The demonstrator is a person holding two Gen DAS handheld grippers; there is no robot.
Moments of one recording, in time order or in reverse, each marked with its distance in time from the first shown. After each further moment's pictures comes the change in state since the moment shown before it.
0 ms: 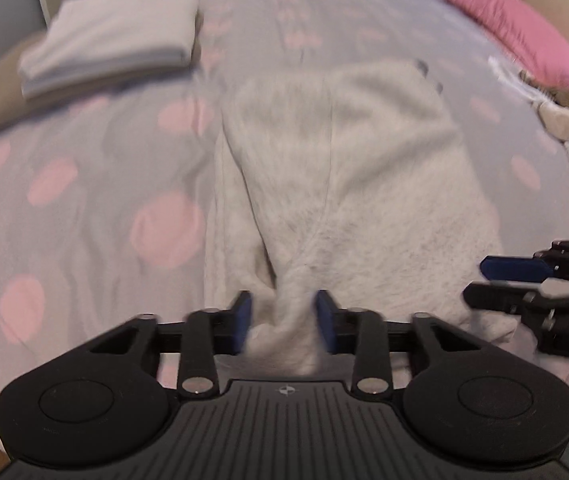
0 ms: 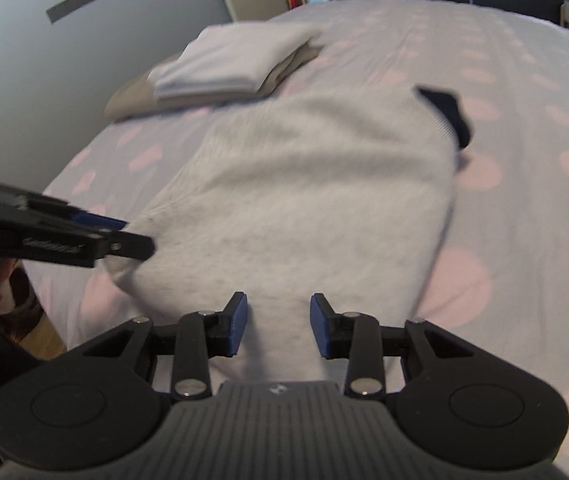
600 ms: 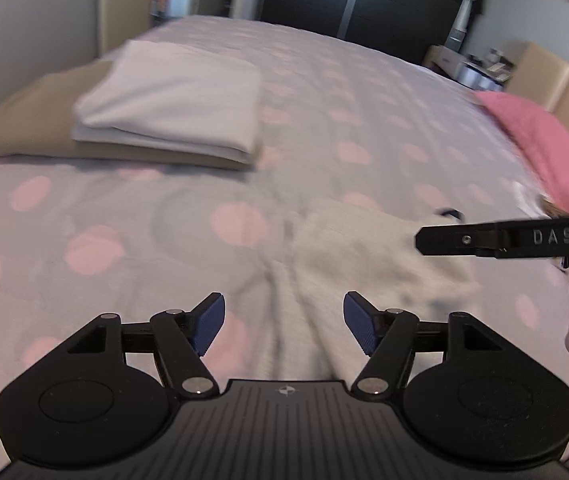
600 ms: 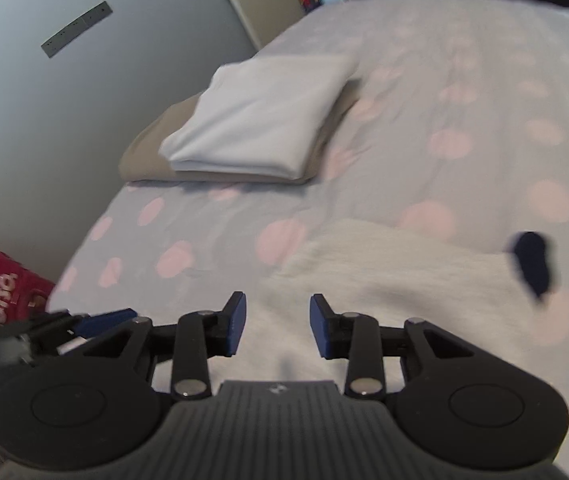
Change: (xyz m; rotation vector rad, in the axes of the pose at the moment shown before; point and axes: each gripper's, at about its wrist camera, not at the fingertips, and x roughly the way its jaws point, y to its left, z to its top) left arm -0.043 0.048 0.058 -0.180 -0.216 -0.055; right arm 0.019 0.003 0.165 0.068 -0.010 0.071
